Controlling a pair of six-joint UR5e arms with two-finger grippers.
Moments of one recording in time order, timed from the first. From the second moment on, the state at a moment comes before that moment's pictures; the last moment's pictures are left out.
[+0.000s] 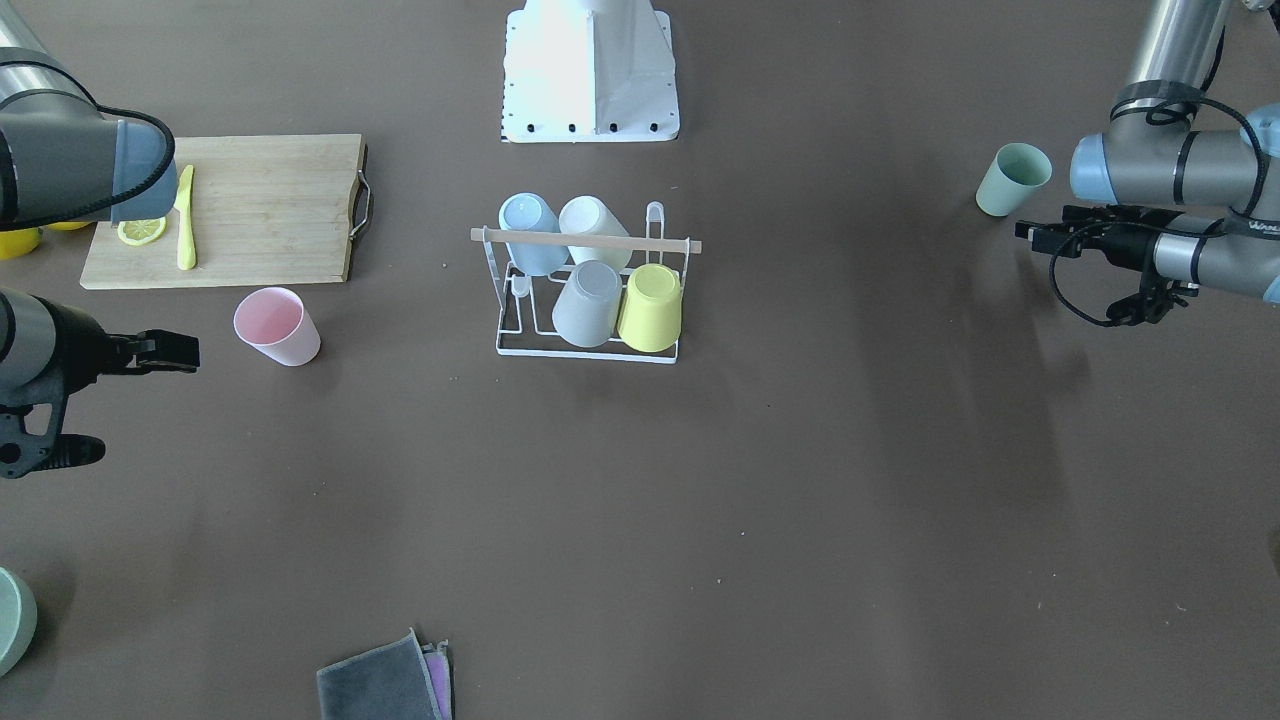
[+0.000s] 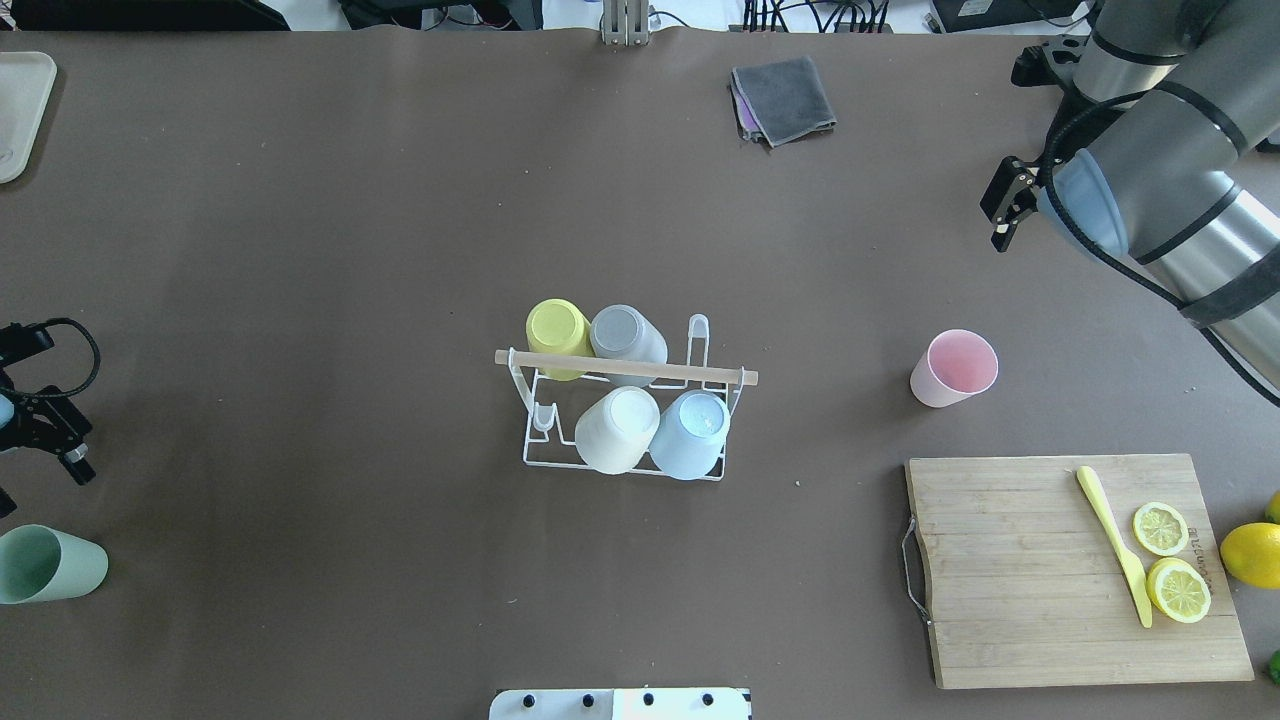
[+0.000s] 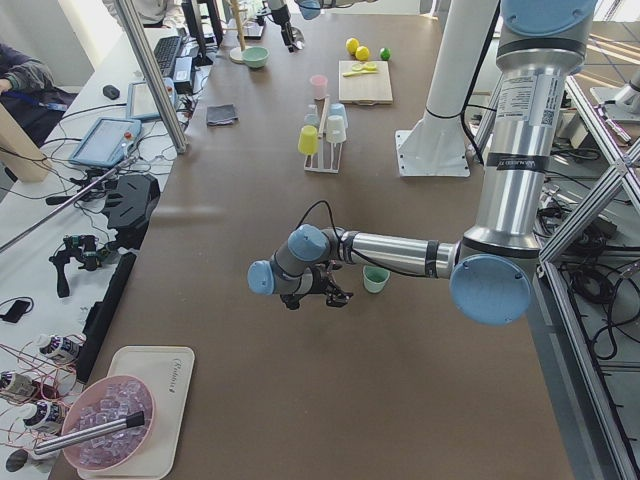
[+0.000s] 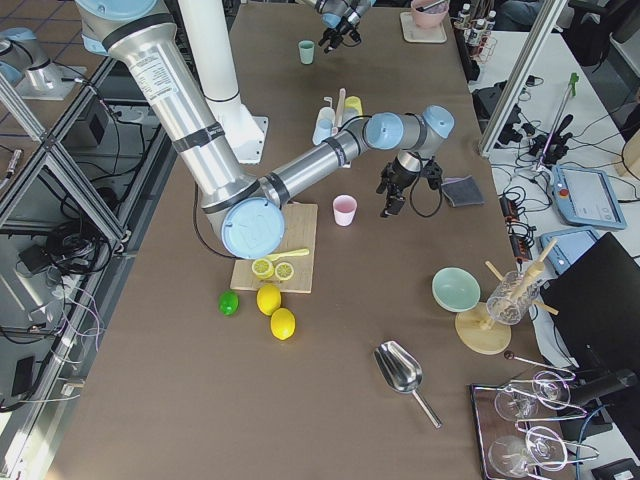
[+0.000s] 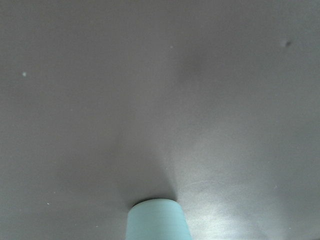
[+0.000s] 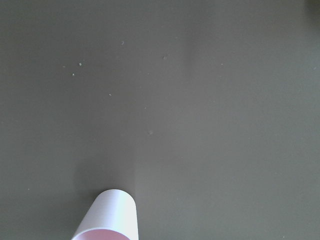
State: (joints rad) left arm -1.03 -1.67 -1.49 -0.75 -2.85 0.14; right arm 1.08 -1.03 1.57 -2.10 2.33 0.27
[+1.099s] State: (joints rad) left arm -0.92 -1.65 -1.48 -0.73 -2.89 0.16; right arm 0.96 -0.82 1.32 -2.20 2.32 0.17
